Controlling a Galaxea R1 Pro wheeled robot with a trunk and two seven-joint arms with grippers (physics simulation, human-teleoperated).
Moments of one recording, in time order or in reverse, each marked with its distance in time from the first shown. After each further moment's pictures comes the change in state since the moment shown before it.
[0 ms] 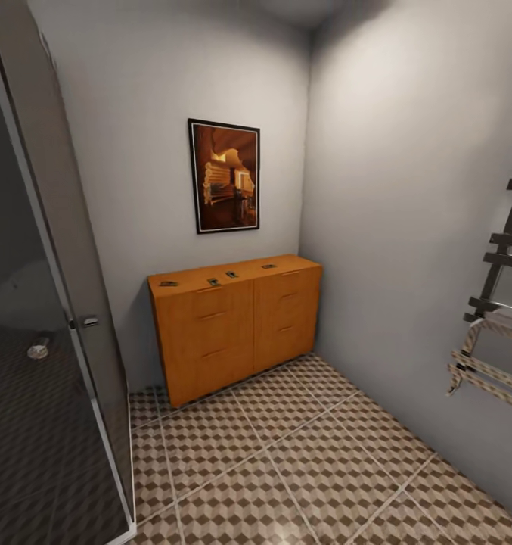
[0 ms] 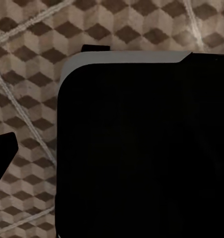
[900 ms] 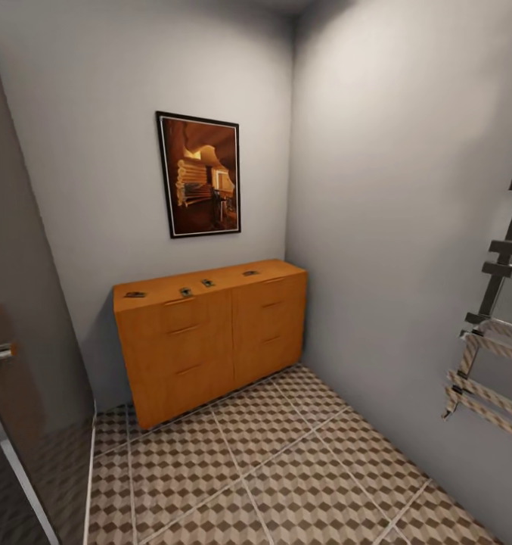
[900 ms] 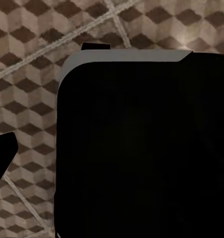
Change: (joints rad) left arm 0.000 0.000 0.000 0.000 0.008 0.008 0.000; right arm 0.000 0.000 0.000 0.000 0.002 0.001 0.000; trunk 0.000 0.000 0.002
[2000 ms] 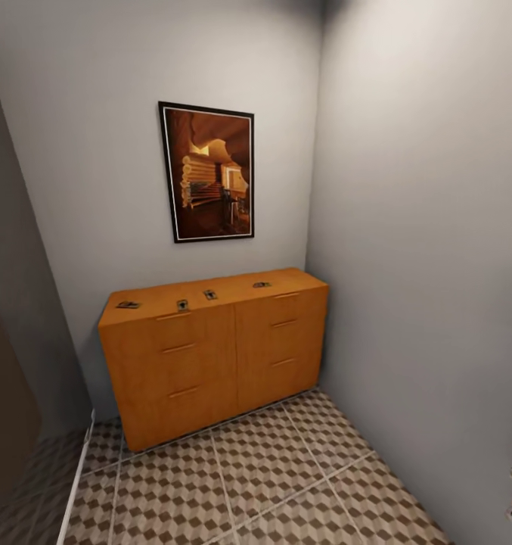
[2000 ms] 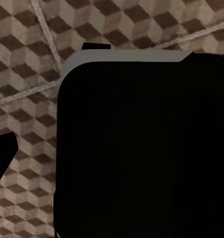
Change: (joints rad) left arm 0.000 0.000 0.001 0.000 0.006 0.000 0.001; right arm 0.000 0.000 0.005 0.000 0.010 -0.001 0.000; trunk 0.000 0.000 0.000
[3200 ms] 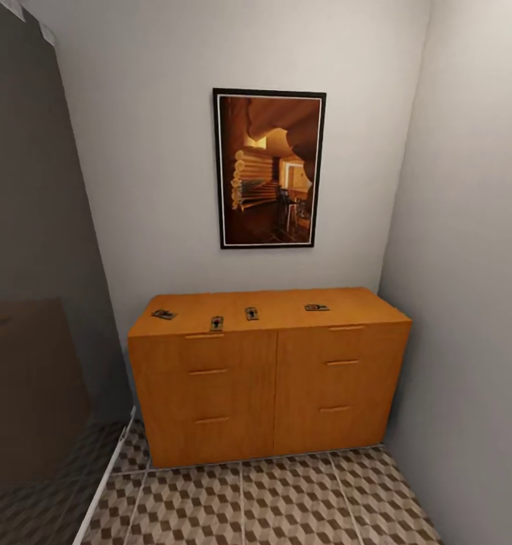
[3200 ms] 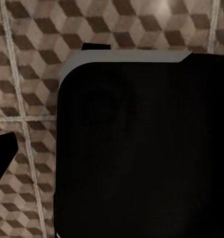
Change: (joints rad) left arm 0.000 0.000 0.000 0.000 0.000 -0.001 0.000; right arm 0.000 -0.001 0.000 0.000 -0.003 0.001 0.000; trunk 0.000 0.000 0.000
